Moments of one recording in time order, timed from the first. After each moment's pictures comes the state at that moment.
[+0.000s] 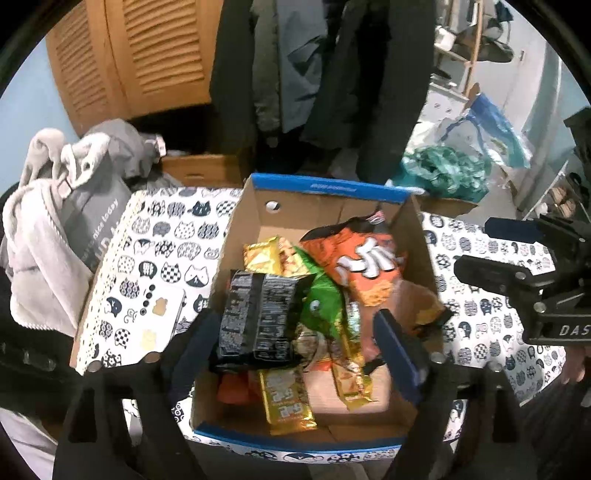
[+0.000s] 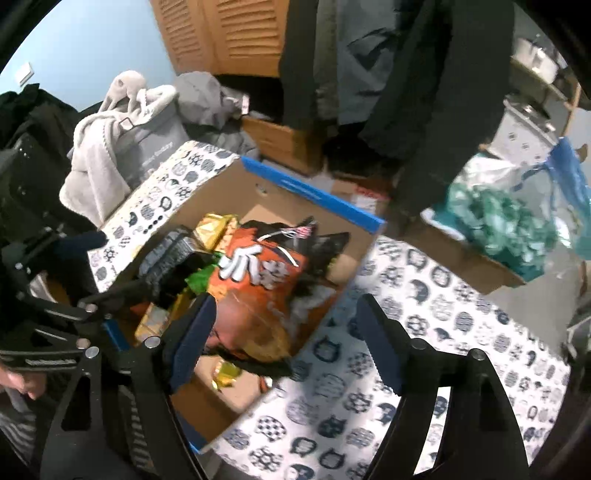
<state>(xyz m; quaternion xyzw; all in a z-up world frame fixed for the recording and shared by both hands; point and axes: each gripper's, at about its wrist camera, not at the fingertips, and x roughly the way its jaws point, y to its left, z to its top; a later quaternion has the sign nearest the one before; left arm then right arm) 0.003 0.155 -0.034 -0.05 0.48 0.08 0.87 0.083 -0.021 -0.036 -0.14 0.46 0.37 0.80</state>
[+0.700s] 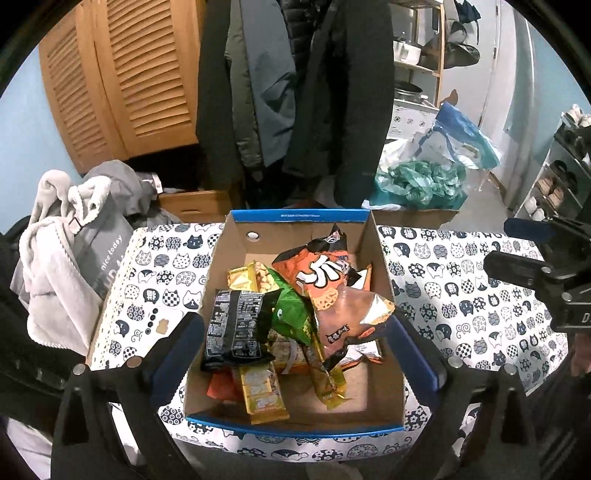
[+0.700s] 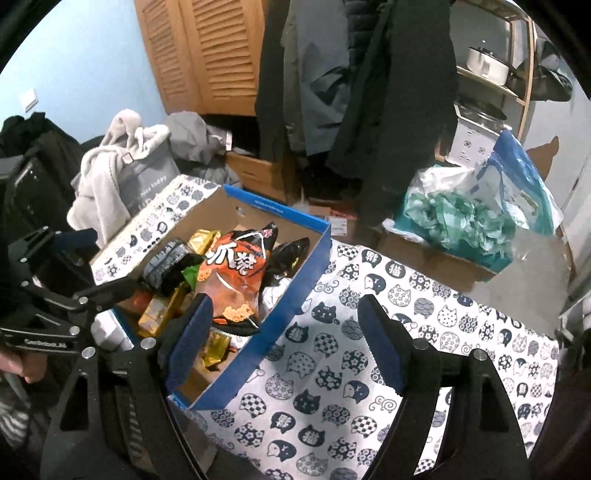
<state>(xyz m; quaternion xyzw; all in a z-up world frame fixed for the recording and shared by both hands) -0.020 0.111 0.000 -0.02 0.43 0.08 0.90 0.052 -0.097 -0.002 -0.09 0.40 0.36 0.84</state>
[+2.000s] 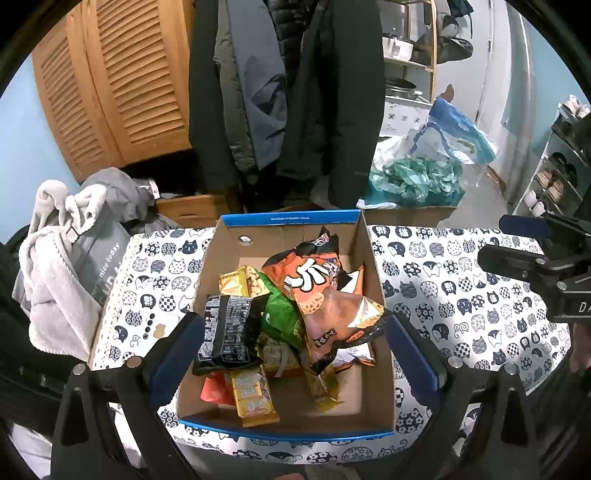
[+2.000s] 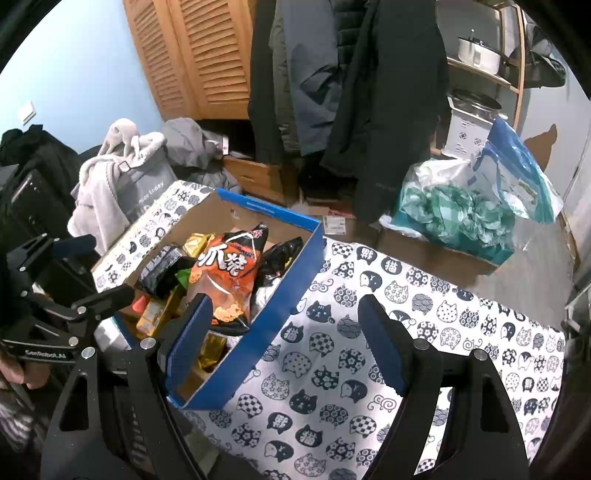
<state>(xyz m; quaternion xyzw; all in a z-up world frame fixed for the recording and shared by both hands) -0.015 0.095 0.001 0.00 0.44 0.07 0.90 0.061 -0.111 -0.008 -0.07 0.41 0.36 0.84</state>
